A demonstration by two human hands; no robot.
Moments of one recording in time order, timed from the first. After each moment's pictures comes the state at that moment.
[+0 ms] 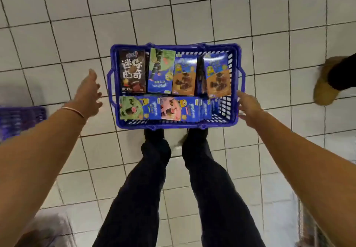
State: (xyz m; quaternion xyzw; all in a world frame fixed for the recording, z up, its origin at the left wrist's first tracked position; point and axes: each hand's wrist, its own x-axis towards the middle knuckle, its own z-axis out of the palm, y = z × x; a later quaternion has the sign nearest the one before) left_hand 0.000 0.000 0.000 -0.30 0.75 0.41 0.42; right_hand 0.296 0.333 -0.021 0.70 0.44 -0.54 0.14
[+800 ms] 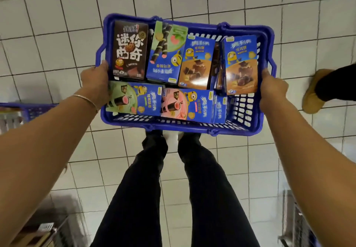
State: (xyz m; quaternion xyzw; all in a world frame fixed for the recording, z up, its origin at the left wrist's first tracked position) left_hand -0.021 0.085 0.096 -0.32 0.82 0.40 0.27; right_hand 0.253 0.434 0.097 0.77 0.42 -0.48 -0.02
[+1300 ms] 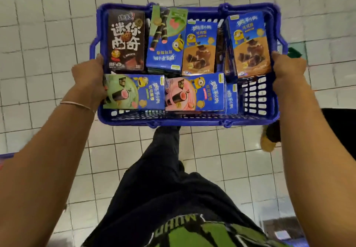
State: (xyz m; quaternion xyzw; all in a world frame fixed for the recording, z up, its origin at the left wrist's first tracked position) left_hand -0.161 0.290 0.363 -0.28 0.77 0.51 0.24; right_hand 0.099 0.652 0.393 0.69 0.47 -0.51 -0.19
